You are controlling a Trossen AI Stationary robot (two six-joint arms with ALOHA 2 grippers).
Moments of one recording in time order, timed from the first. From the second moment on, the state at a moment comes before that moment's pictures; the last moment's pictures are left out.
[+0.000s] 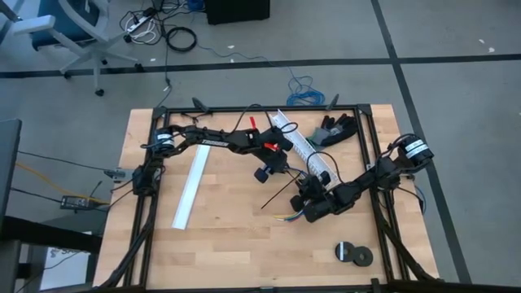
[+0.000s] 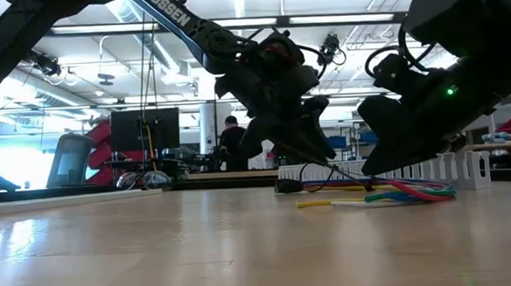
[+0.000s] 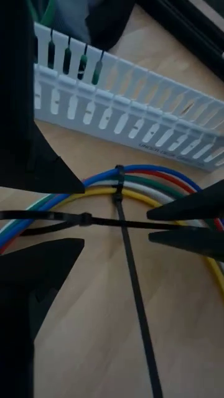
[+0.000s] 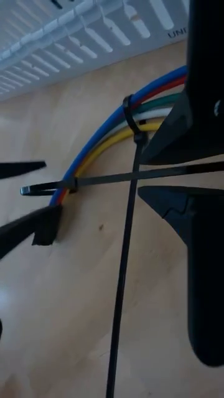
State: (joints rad) left arm 0.24 2.13 1.49 -0.18 0.36 0.96; right arm 0.42 1.69 0.62 0.01 0.92 1.05
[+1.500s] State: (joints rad) left arm 0.21 2.17 1.49 -0.14 0.27 0.90; right arm 0.42 1.69 0.62 0.04 0.95 0.96
